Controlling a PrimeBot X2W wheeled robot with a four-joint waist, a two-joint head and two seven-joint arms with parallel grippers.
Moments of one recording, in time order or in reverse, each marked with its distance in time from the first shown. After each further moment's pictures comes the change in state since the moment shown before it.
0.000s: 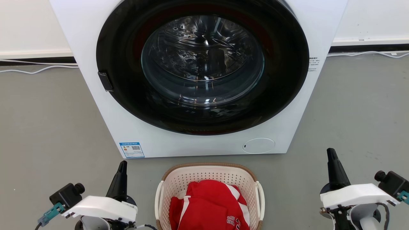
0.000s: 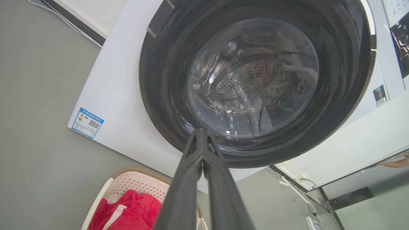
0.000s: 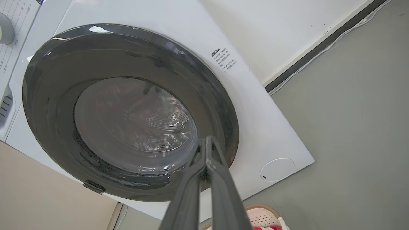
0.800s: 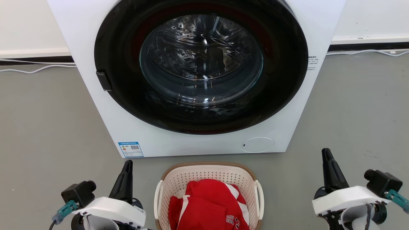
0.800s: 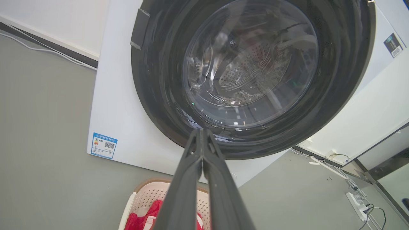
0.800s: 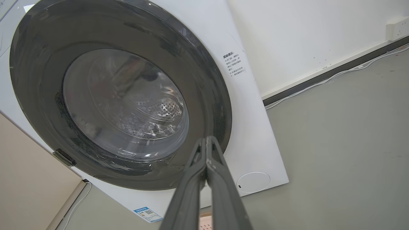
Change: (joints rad) left arm 0.000 0.000 -0.028 0.009 0.246 0.000 -0.071; right arm -0.001 -0.002 0.021 0.024 -0.265 0.000 -0.069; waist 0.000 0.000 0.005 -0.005
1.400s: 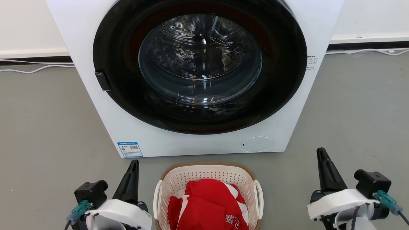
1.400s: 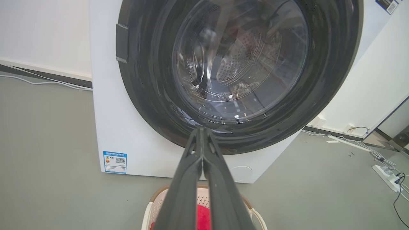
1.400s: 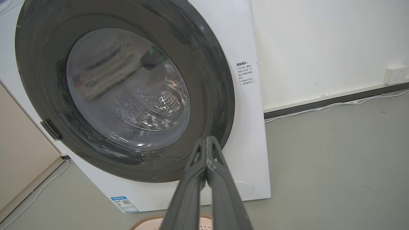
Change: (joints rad) left arm 0.000 0.000 -0.024 0.008 0.194 0.000 -0.053; right arm 0.000 -0.002 0.013 0.010 -0.209 0.000 -0.053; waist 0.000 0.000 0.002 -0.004
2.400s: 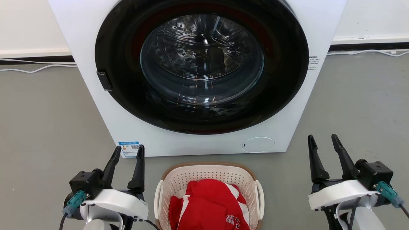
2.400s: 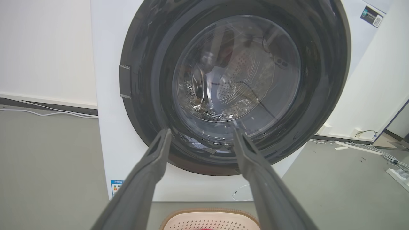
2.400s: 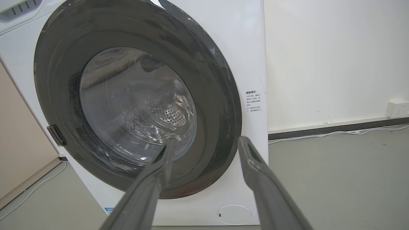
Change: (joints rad) left arm -0.038 0.010 0.017 -0.044 0.061 0.000 -0.020; right arm -0.036 -0.014 0.002 -0.037 -0.061 0.002 -0.019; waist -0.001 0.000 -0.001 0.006
